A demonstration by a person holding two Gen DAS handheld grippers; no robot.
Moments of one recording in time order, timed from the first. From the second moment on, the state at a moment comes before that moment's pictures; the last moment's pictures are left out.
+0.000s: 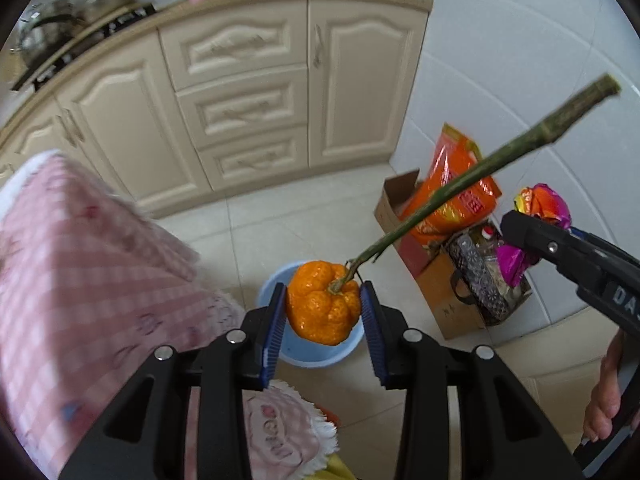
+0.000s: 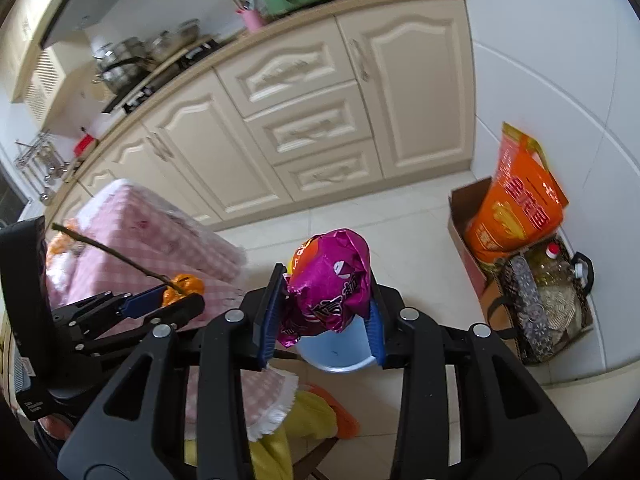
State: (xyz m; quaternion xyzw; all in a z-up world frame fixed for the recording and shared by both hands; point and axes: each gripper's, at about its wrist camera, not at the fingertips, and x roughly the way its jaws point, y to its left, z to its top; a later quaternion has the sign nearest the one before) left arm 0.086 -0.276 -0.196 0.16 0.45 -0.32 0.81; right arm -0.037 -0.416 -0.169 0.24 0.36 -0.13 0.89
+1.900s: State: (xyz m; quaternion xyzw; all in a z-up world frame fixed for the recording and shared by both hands) left arm 0.083 -0.186 -0.114 0.13 0.37 -0.23 0.89; right arm -0.012 -0.324 -0.136 0.18 0.38 -0.05 0.91
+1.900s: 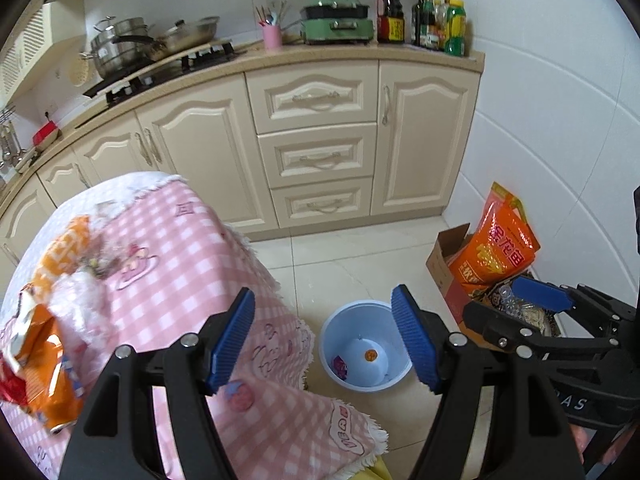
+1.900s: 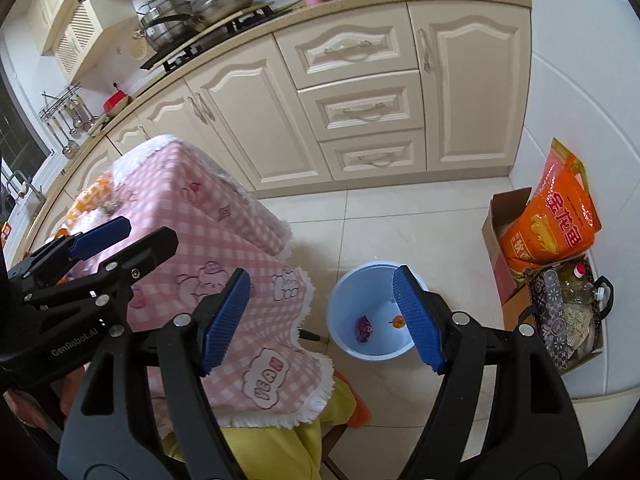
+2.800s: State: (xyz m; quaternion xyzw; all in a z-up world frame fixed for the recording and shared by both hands) left arm 0.045 0.079 -0.052 0.02 0.27 -0.03 0.96; right arm 0.033 -0.104 -0.085 0.10 0.37 0.14 0.91
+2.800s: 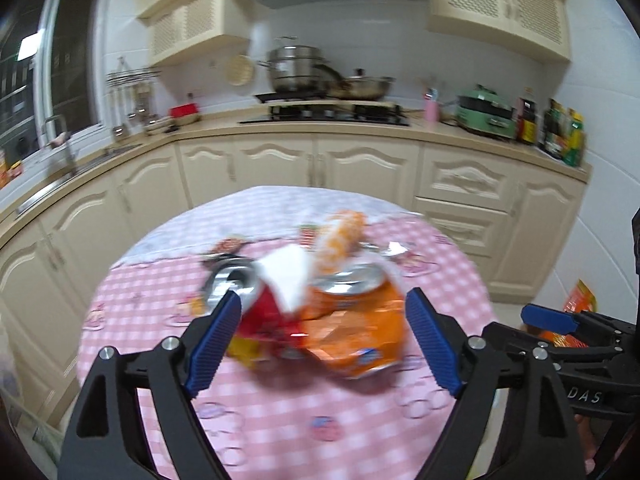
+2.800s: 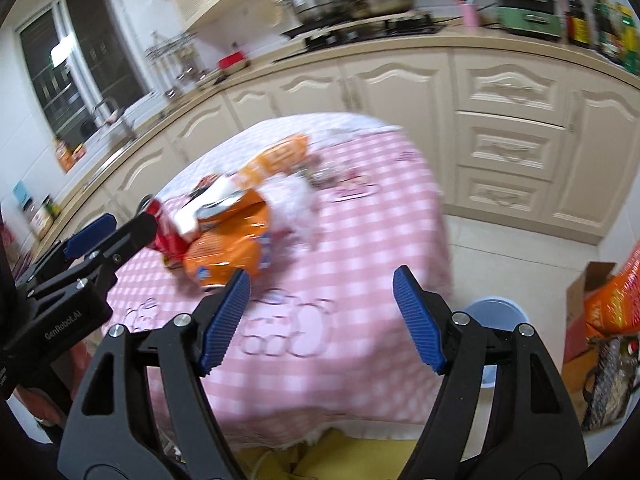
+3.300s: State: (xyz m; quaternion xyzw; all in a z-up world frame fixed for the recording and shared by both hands) left arm 0.064 0.173 -0.080 -0.03 0.30 0.00 0.95; right arm 0.092 -0.050 -0.106 0.12 0.41 0.23 0.88
